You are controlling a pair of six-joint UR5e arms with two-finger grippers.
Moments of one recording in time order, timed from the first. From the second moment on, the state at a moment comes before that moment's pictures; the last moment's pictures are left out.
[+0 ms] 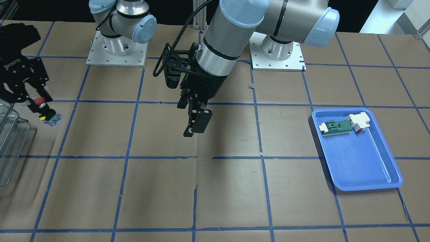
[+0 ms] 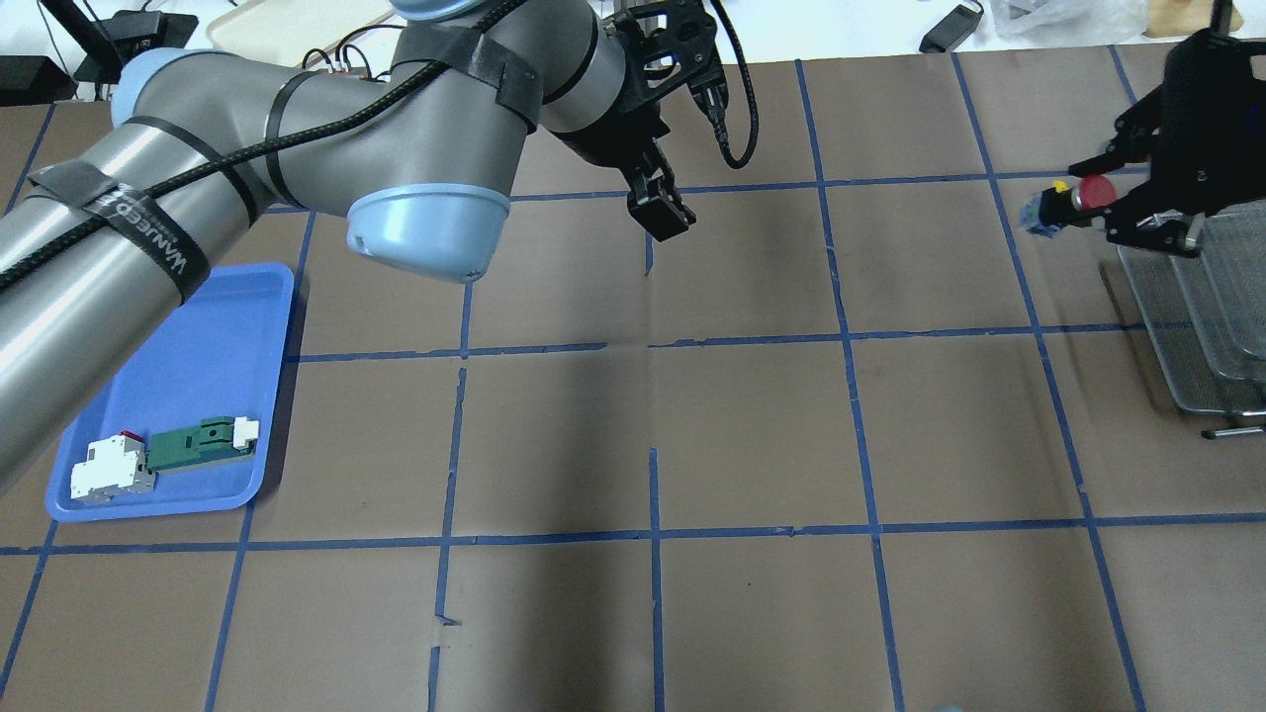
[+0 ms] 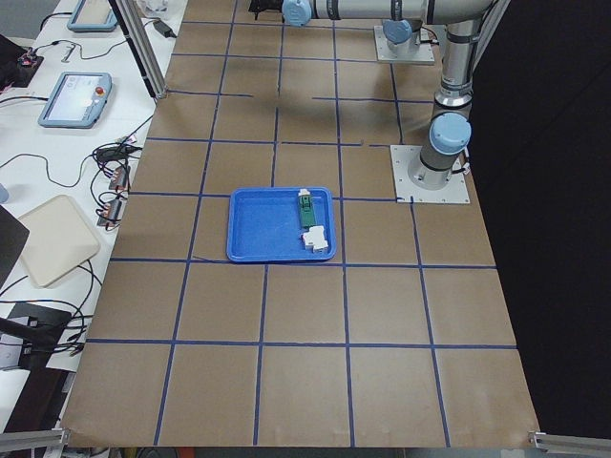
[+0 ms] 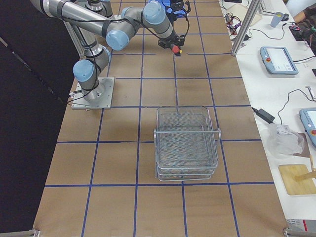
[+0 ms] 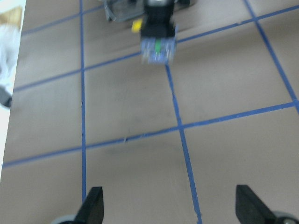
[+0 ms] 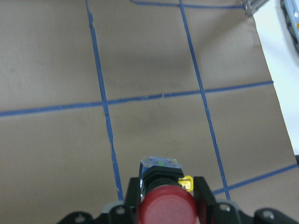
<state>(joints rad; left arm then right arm) -1.87 -1.81 -1.55 -1.01 1.32 0.94 1.01 -1.69 1.88 -1.95 -1.12 -1.95</state>
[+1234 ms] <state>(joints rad) -1.64 -1.59 -1.56 -1.54 1.44 0.28 0.76 -1.33 1.59 -2.00 -1.27 -2.16</state>
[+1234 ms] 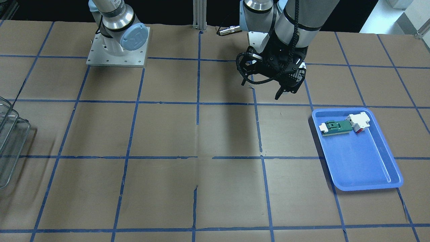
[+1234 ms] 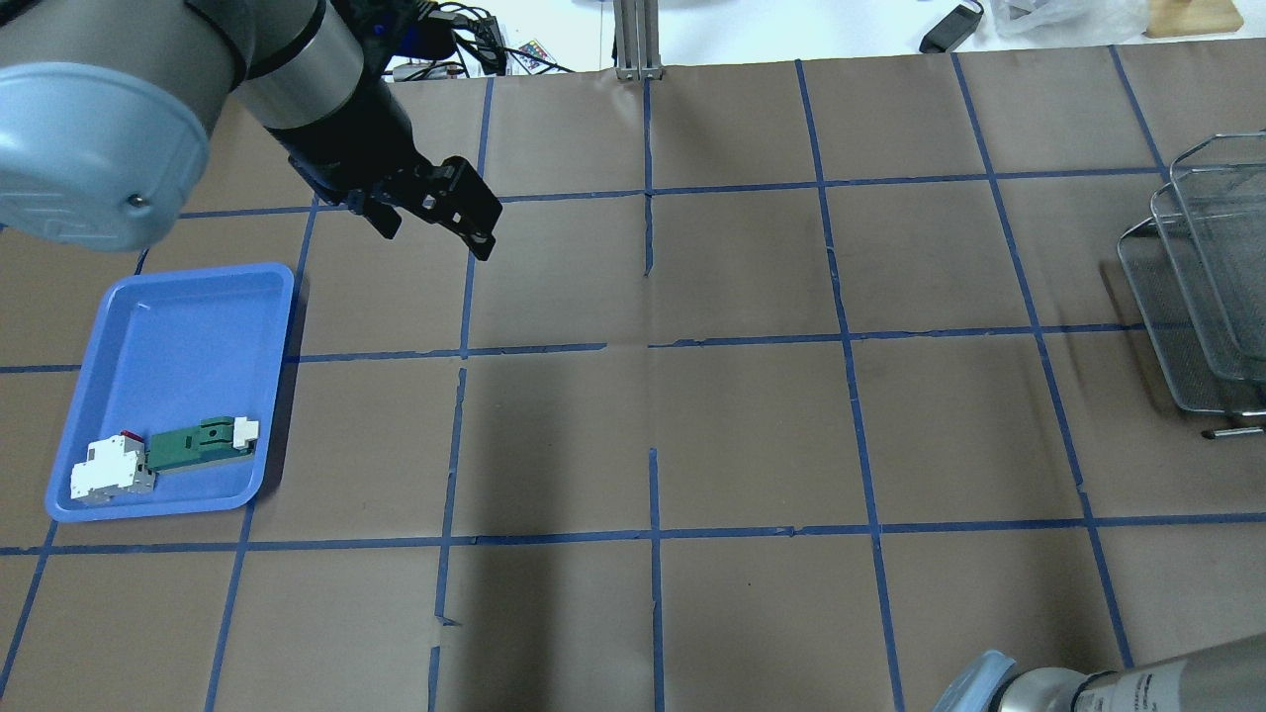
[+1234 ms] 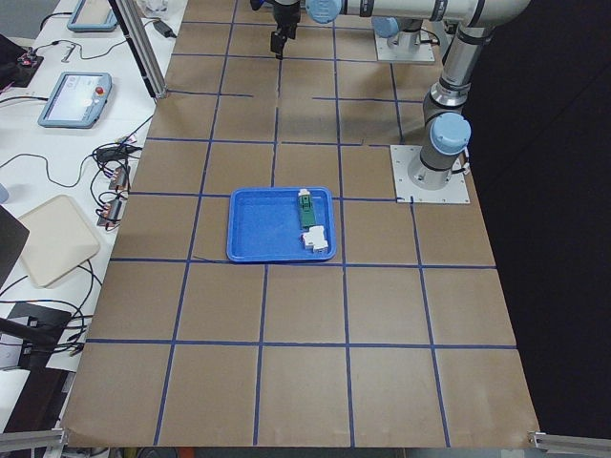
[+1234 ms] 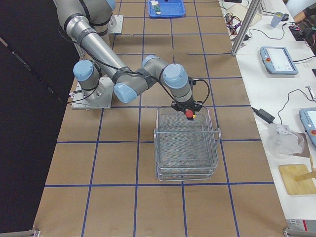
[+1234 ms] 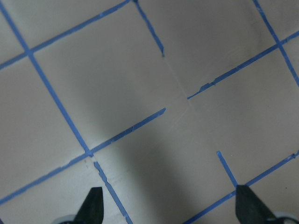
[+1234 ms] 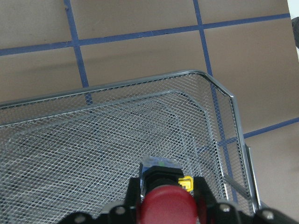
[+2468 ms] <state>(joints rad) -1.60 -1.57 -1.57 -1.58 1.58 0.11 0.81 -1.42 1.61 -1.85 -1.37 -1.95</state>
